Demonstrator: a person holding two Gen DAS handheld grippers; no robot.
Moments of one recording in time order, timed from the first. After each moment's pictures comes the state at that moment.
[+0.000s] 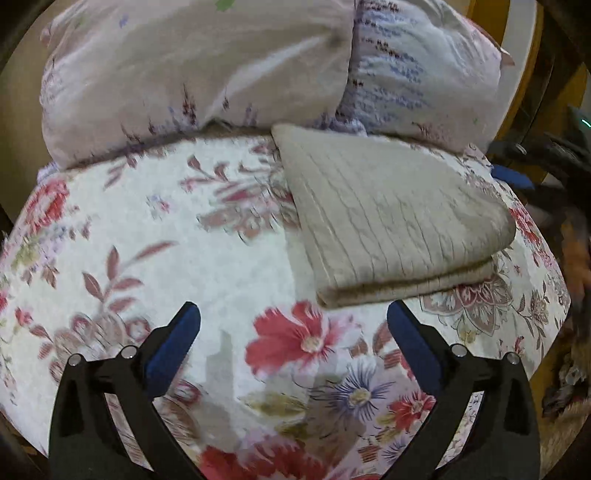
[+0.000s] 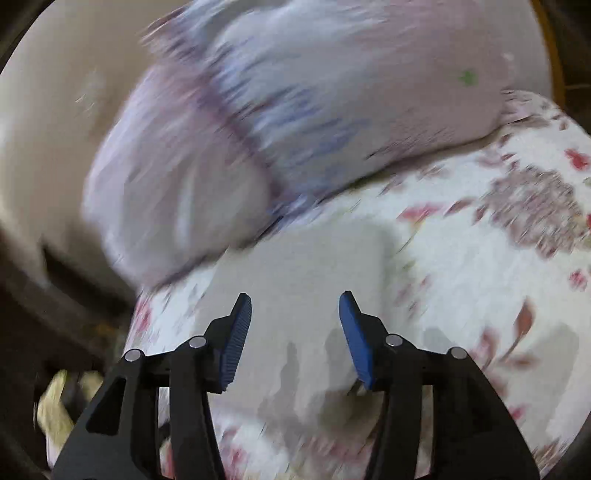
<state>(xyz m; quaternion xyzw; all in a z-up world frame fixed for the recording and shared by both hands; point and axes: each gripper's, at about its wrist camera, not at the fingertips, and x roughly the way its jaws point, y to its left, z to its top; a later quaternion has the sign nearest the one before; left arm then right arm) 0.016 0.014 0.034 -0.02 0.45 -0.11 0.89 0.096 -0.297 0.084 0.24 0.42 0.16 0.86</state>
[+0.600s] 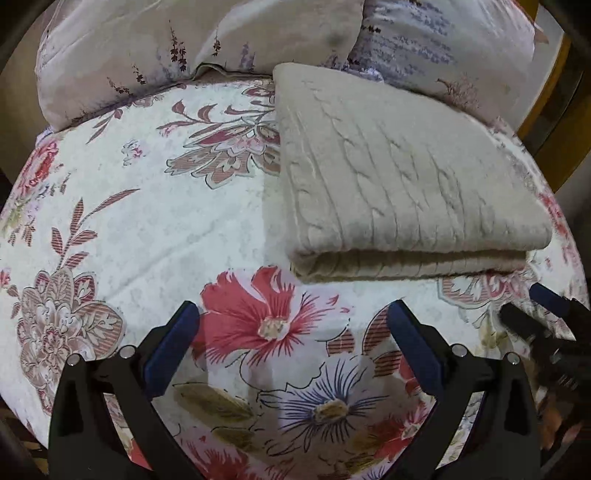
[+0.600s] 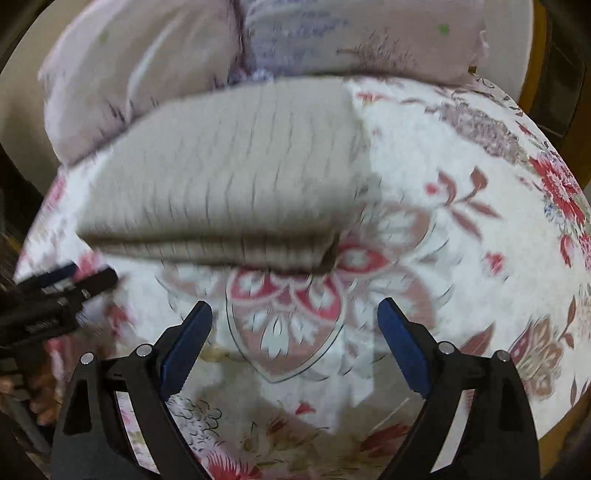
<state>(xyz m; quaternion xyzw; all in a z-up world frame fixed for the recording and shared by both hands) 0.028 -0.025 -0.008 -0.01 0.51 -0.05 0.86 0.027 -0.237 0.006 0.05 0.51 0.03 0.86</state>
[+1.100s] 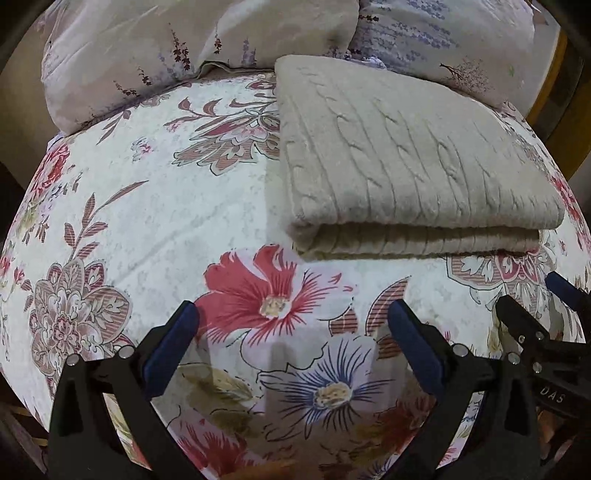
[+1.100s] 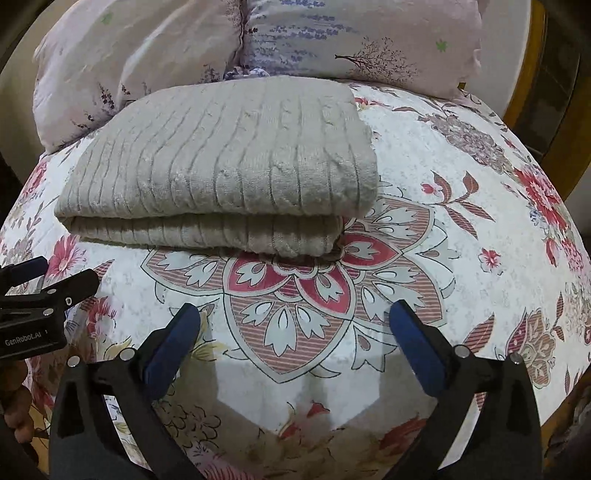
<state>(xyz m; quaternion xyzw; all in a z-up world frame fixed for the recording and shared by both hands) 0.016 -0.030 -0.011 0.02 0.52 -0.03 0.86 0.013 -0.225 0.003 0.02 0.49 -0.01 0.87</state>
